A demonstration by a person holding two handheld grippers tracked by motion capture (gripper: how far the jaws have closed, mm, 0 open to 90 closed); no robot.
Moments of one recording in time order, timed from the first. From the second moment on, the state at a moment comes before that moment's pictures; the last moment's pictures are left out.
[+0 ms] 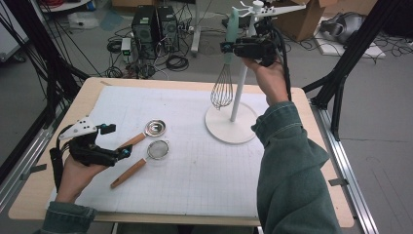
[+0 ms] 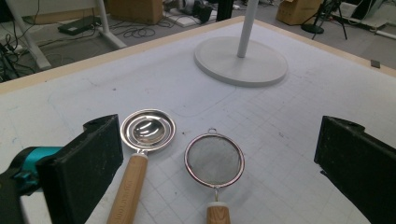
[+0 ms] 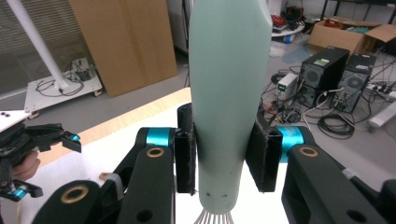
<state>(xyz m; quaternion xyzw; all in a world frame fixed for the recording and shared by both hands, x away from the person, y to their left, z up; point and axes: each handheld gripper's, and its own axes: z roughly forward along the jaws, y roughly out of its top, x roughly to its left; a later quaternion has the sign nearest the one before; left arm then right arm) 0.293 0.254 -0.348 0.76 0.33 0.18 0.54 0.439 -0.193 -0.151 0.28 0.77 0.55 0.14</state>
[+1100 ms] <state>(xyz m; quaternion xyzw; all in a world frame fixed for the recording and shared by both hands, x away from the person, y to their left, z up) 0.292 0.255 -0.347 0.76 0.33 0.18 0.54 0.446 -0.206 -0.161 0.32 0.76 0.54 0.17</state>
